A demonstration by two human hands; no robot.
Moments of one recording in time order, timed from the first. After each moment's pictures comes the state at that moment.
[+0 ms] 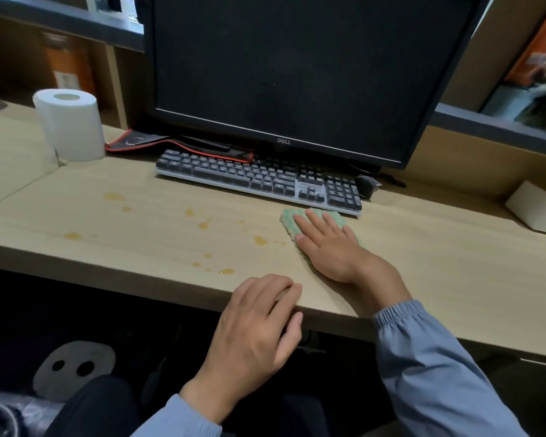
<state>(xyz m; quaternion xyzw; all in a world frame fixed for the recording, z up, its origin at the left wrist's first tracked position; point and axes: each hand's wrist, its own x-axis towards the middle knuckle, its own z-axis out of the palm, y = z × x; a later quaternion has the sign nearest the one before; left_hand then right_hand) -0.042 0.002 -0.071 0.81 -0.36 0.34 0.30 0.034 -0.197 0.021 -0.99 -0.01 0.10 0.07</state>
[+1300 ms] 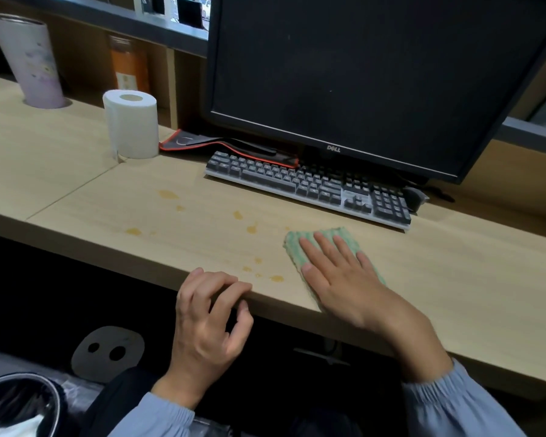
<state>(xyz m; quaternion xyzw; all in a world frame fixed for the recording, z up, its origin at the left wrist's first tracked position) -0.002 0.097 -0.117 0.79 -0.21 0.48 0.32 0.001 -0.122 0.022 -0.99 -0.04 0.12 0.07</state>
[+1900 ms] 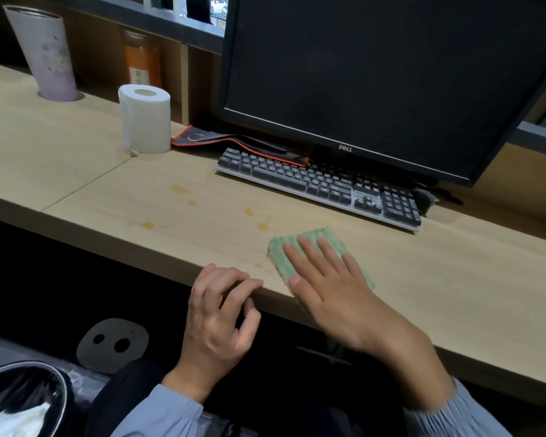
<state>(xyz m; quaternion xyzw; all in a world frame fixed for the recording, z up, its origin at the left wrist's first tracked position) -0.004 0.099 -0.115 0.79 -0.22 0.48 0.32 -0.020 -0.092 0.020 -0.99 -0.11 0.11 0.07</state>
